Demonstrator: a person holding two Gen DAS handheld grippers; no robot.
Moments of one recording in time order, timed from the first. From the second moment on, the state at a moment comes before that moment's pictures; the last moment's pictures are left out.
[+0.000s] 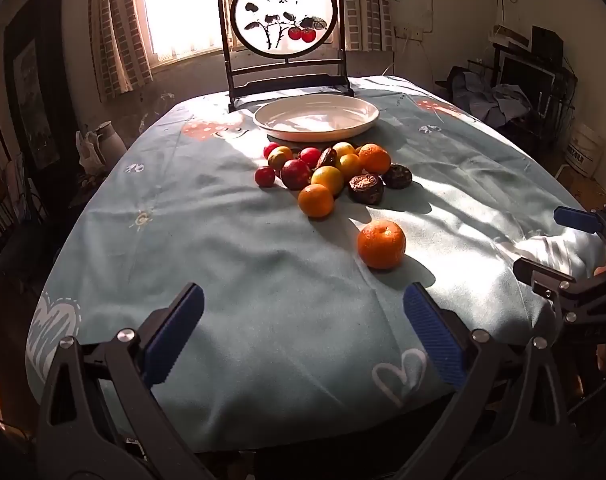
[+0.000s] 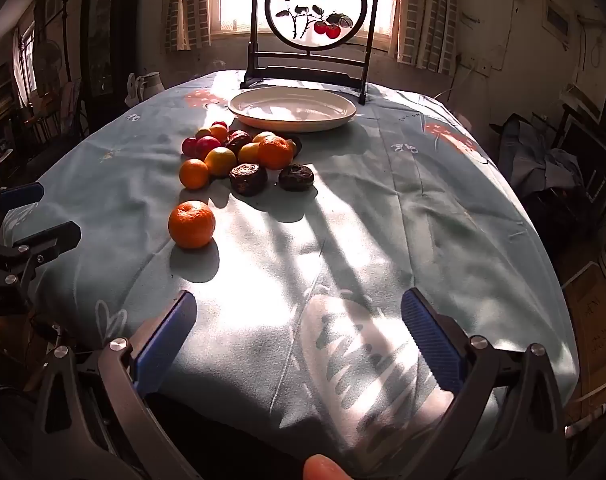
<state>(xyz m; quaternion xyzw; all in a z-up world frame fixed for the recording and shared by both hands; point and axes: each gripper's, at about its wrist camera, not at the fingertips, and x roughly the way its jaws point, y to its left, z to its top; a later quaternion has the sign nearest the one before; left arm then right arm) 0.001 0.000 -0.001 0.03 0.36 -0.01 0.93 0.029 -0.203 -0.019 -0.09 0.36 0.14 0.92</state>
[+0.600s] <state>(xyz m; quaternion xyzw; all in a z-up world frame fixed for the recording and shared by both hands) 0.001 0.001 -0.006 0.03 0.37 0.00 0.93 0.029 -0.203 -0.019 -0.09 0.36 0.14 0.91</state>
